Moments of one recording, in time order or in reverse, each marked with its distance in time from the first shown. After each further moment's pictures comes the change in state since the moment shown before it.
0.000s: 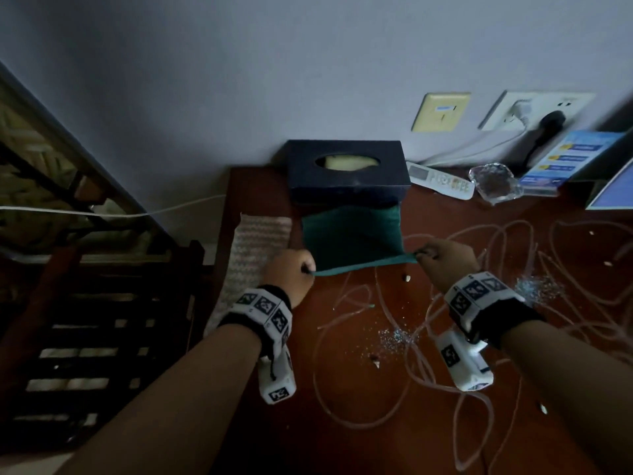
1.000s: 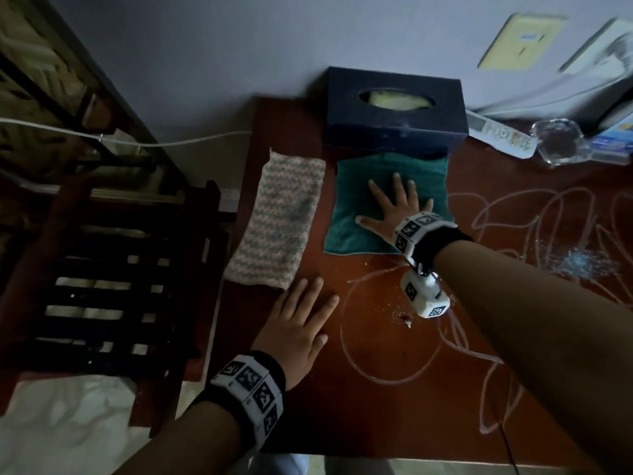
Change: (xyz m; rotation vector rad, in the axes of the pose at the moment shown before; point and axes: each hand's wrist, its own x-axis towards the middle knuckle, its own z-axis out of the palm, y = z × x) left_hand -0.138 -0.087 0.086 0.461 -0.053 0.272; right_hand 0.046 -0.055 0.119 -0.425 -0.397 -0.140
